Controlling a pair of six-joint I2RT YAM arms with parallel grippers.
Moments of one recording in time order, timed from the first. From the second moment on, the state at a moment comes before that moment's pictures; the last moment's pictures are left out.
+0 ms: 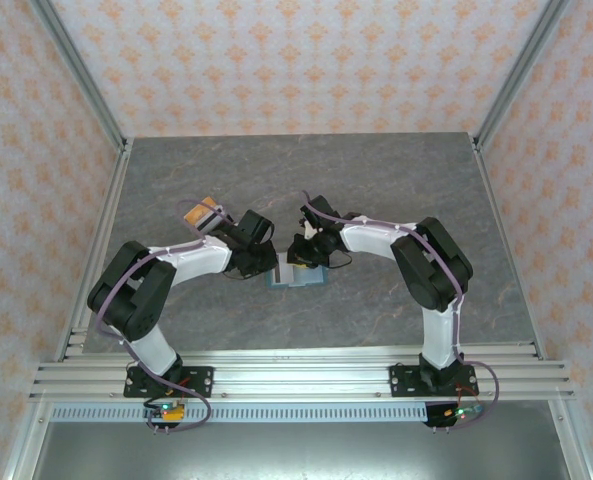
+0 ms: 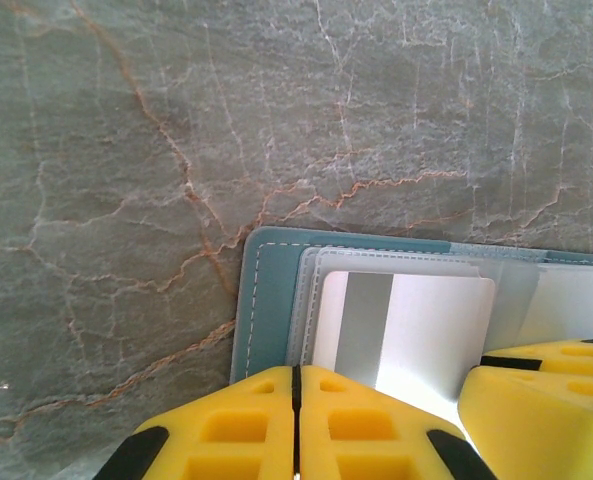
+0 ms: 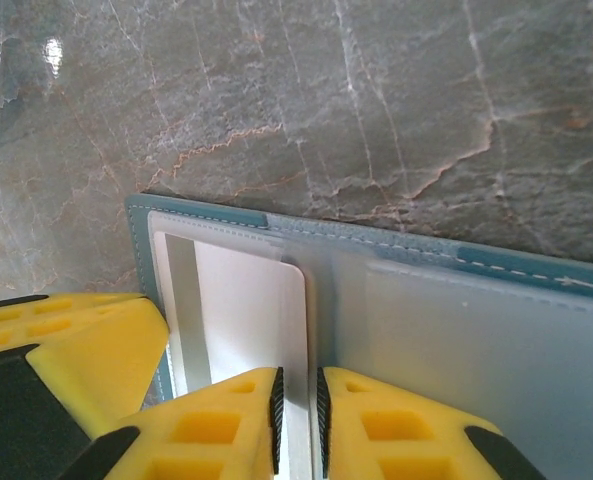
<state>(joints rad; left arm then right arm) -0.51 1.68 0.89 -0.32 0.10 -0.90 0.65 1.96 1.21 -0.37 -0.45 0.74</state>
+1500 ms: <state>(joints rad) -0.51 1.67 0.84 -0.24 0.10 -0.97 0.62 1.89 1.08 -0.15 -0.56 0.81</state>
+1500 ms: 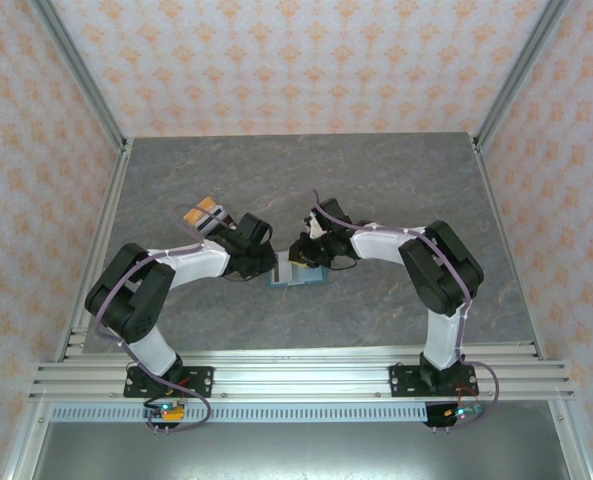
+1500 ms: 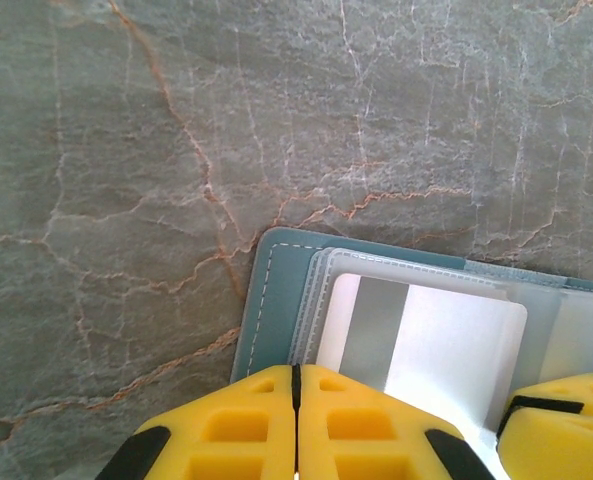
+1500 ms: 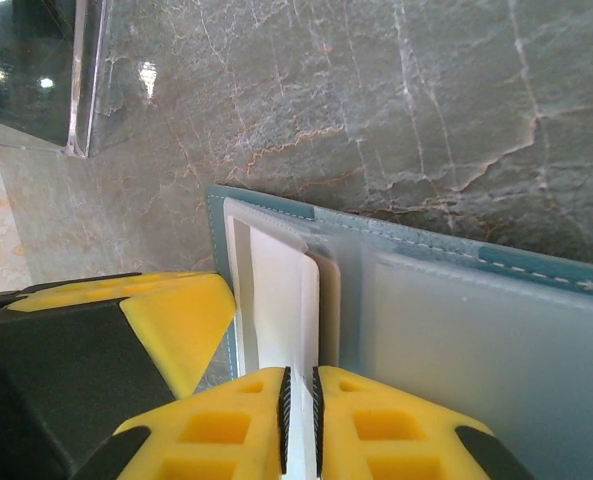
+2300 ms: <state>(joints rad) -0.51 1.67 0.84 -0.24 0.11 -0.97 0.61 1.93 1.09 -0.17 -0.57 0.81</state>
